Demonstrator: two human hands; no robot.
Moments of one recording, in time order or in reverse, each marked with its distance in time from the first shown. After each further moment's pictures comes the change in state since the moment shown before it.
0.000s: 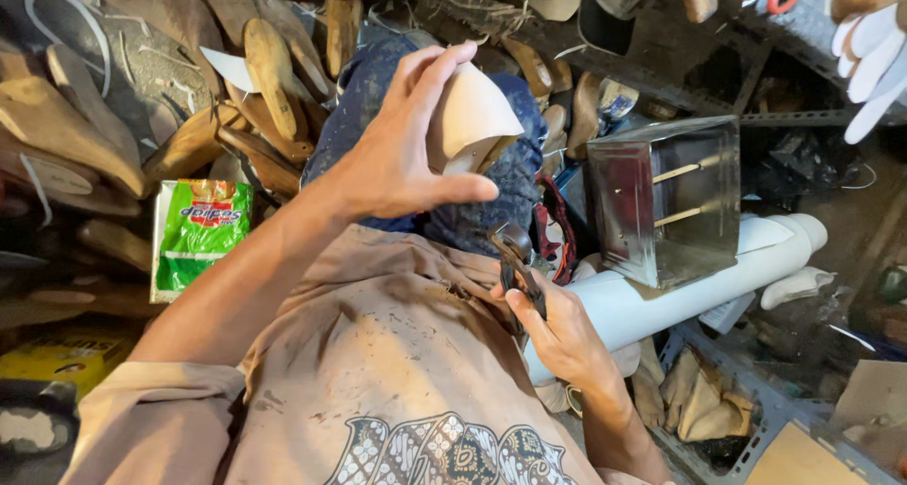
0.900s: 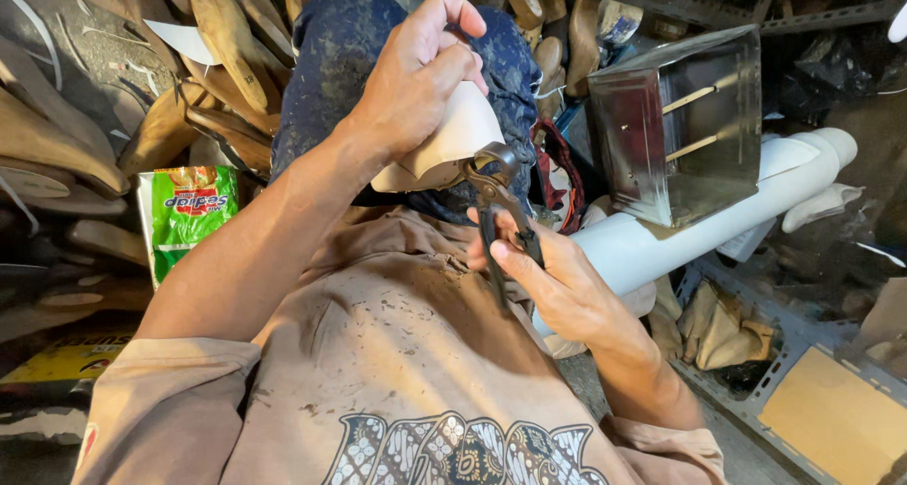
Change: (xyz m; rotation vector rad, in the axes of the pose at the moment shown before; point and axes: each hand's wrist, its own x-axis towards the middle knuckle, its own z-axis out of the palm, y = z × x) left_hand 0.050 -0.025 0.046 -0.483 0.071 -0.300; right_hand 0.018 -0.045 -0.011 0.384 -0.077 0.001
